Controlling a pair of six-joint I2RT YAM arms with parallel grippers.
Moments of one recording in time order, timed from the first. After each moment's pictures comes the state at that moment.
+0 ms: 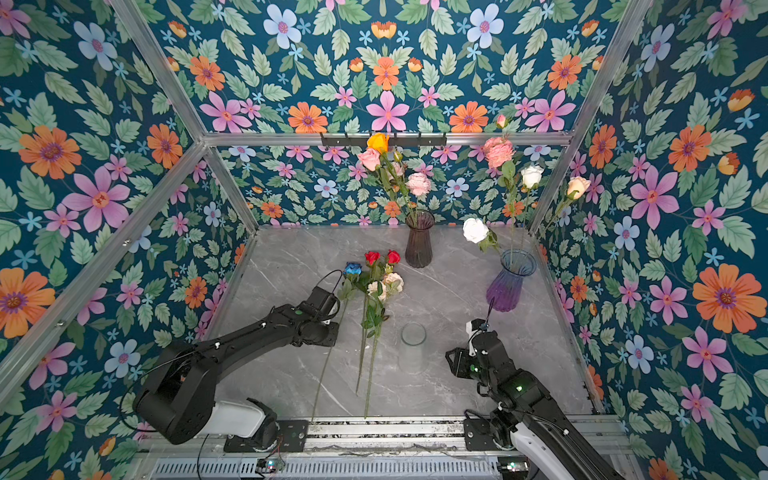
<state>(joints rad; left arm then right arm) -0.57 1.42 0.77 -0.59 -0.09 -0.34 0.51 0.51 0.33 -0.59 -0.13 0.66</state>
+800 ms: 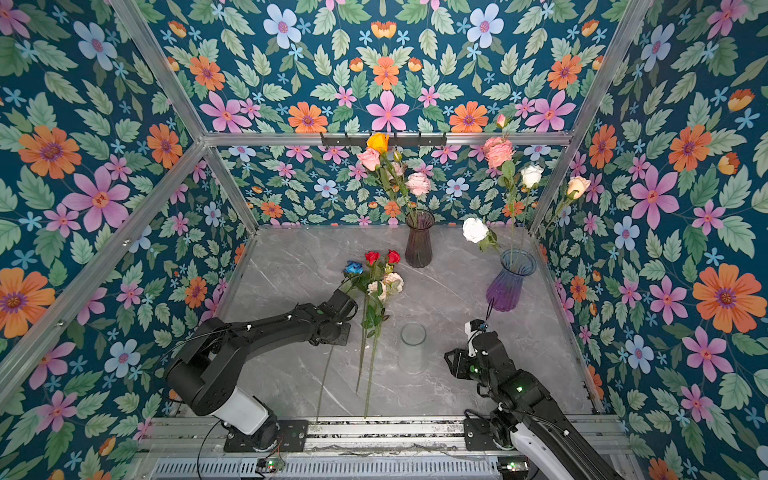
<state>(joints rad) -0.66 1.62 0.81 -0.53 -0.22 -0.41 0.51 0.50 0.32 -0.59 -0.15 0.66</state>
